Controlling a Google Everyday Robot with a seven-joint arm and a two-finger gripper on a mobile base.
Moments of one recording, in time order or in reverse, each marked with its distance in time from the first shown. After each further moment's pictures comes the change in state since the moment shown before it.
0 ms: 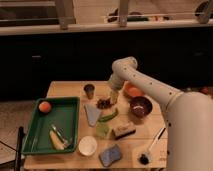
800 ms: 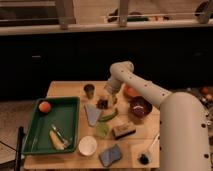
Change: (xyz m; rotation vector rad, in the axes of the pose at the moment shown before) arm -0.010 0.008 0.039 -0.075 -0.050 -0.043
